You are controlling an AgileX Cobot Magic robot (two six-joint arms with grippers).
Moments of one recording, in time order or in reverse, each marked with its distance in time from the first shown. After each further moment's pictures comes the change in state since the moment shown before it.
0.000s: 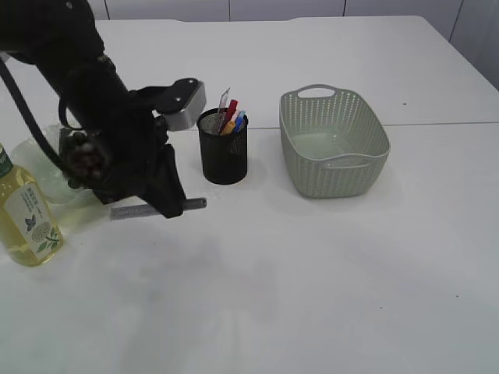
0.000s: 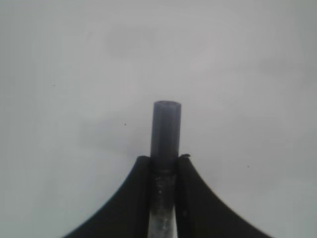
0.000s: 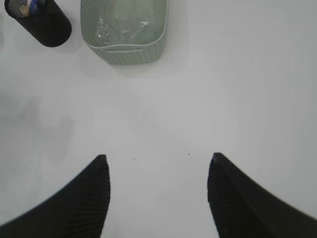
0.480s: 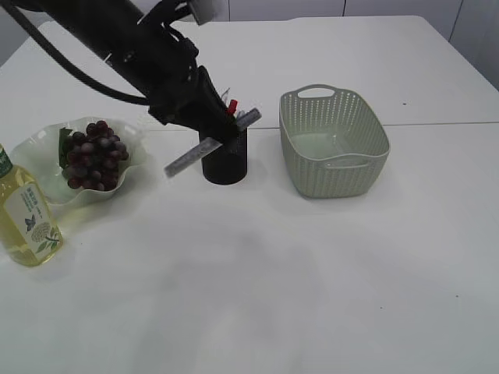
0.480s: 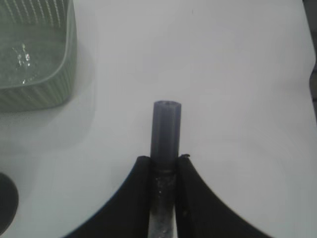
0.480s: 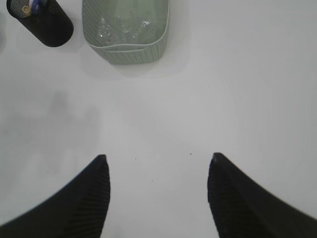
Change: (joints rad) left arm -0.004 0.000 -0.198 -0.268 0.022 -0.199; right arm 0.000 0.000 0.000 0.008 0.000 0.000
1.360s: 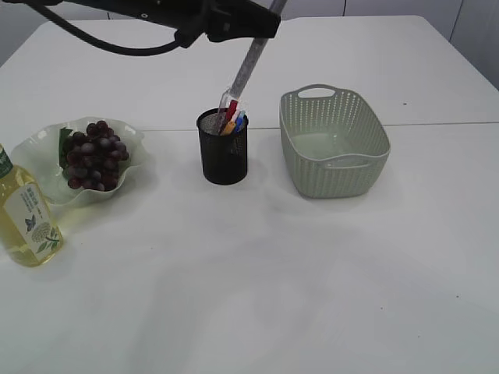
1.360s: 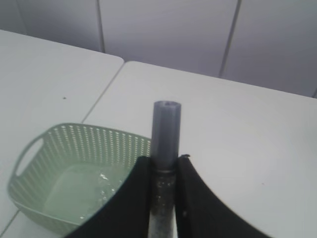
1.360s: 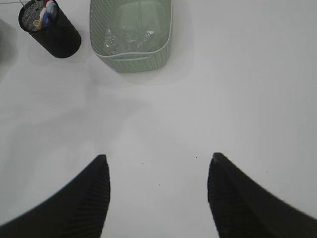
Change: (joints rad) left arm 0.012 0.000 -0.015 -0.509 -0.337 0.151; right arm 0.000 -0.045 0.000 0.009 0.000 0.030
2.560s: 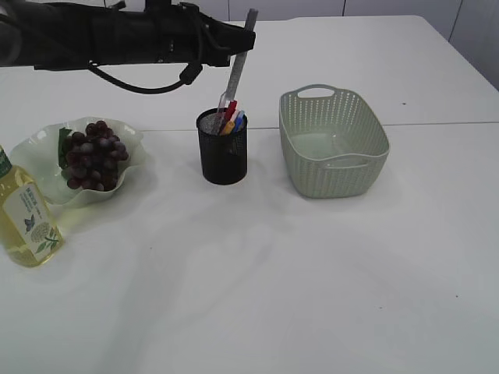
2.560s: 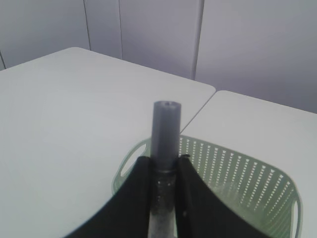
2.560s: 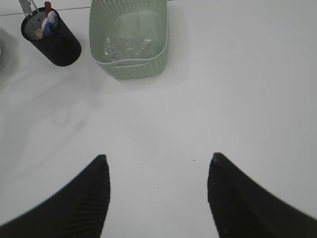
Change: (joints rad) left arm 0.063 0.201 0.000 -0.476 -0.202 0.462; right arm 0.000 -0.040 0.000 -0.013 0.005 0.014
